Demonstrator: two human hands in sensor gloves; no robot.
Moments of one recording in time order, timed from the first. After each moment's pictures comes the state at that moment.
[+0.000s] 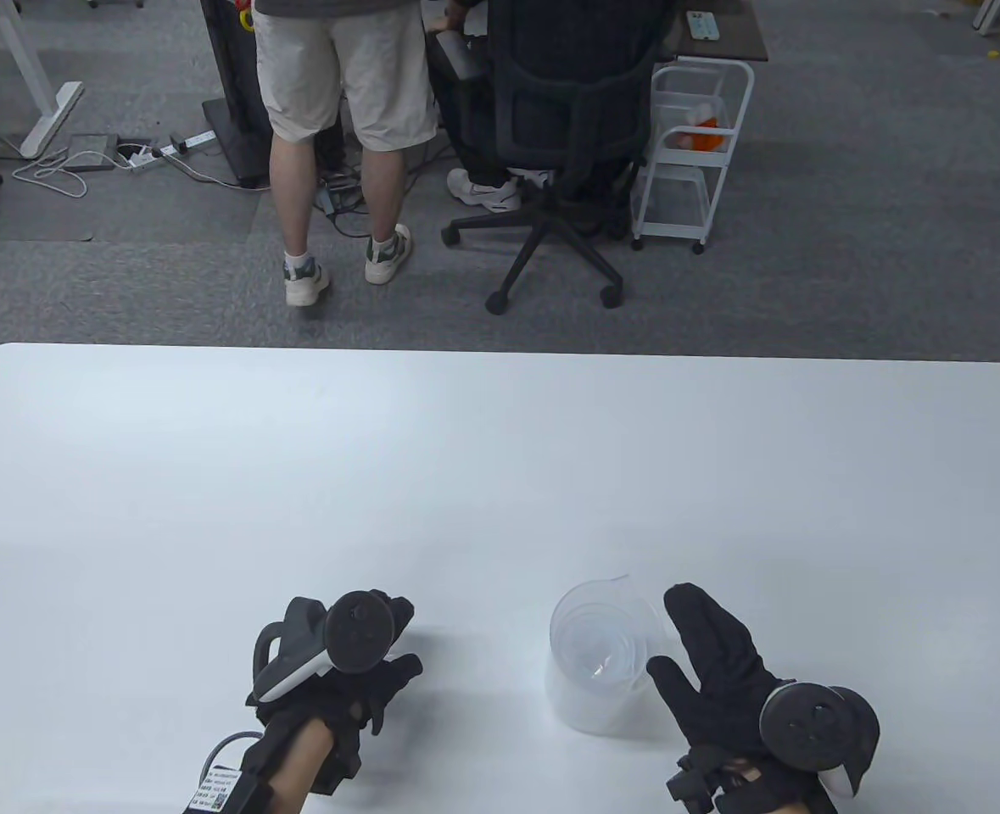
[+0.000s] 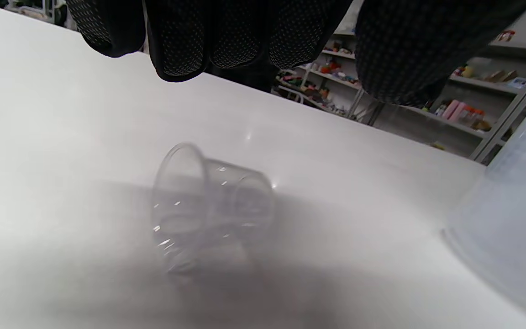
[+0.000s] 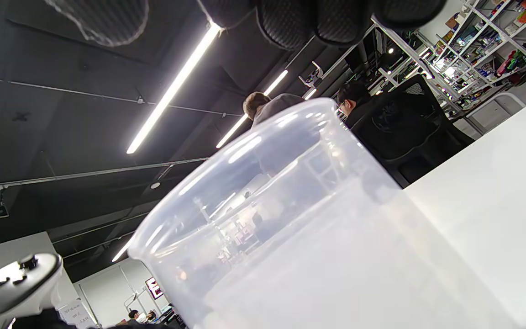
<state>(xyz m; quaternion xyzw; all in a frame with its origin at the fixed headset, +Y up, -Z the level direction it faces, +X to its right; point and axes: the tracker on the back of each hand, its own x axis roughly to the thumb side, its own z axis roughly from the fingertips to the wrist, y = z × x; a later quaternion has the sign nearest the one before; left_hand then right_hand) -0.183 -0.716 -0.291 -0.12 -0.12 0.12 0.98 0.215 -0.677 -0.240 0.18 -0.16 0.88 0.40</state>
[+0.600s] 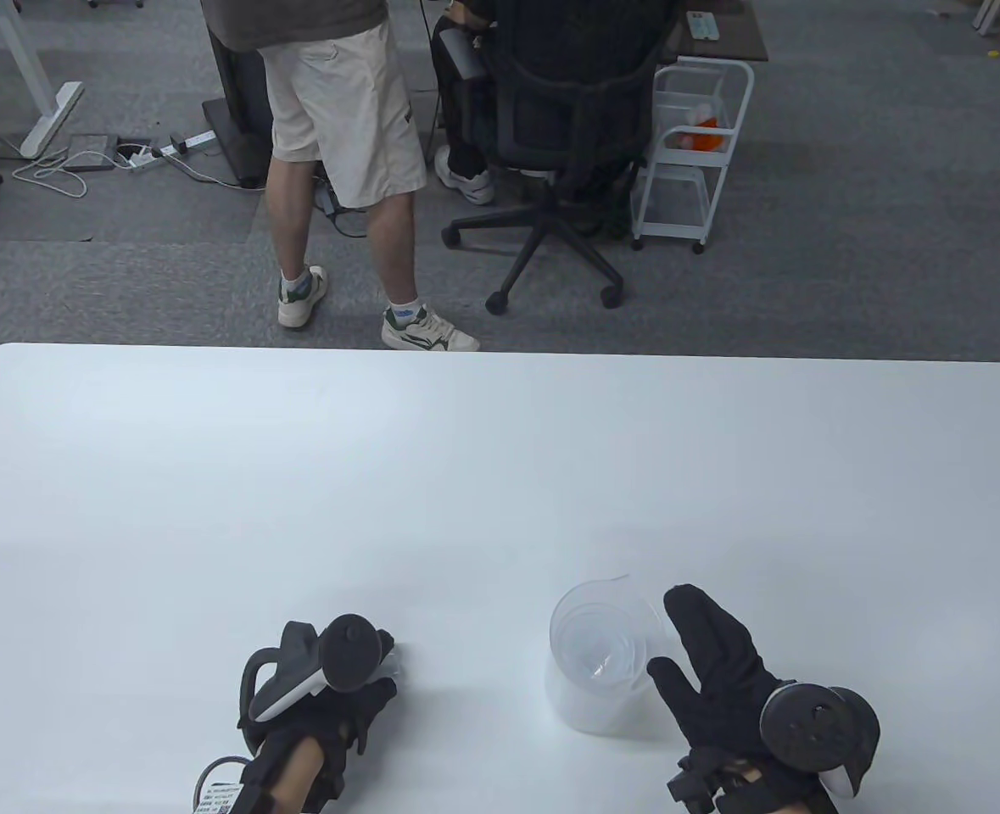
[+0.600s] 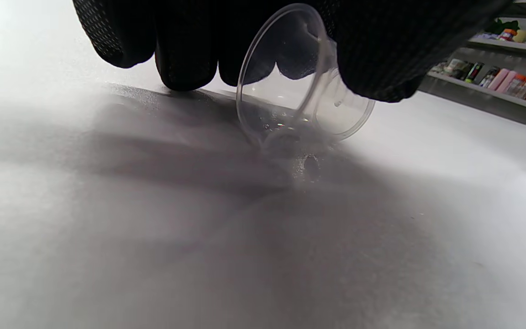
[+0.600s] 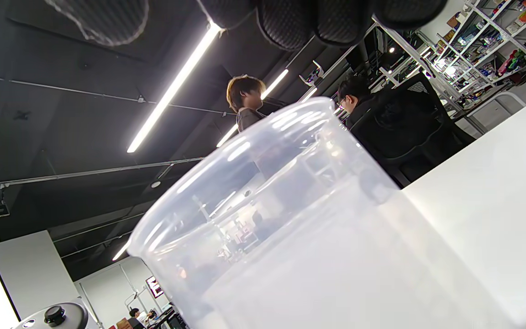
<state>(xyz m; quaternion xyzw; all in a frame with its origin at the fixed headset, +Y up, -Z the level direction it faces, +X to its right) -0.195 -0.758 -0.288 -0.15 -0.09 0.10 0.98 0.215 -0.678 -0.239 0.18 -0.16 0.88 0.40</state>
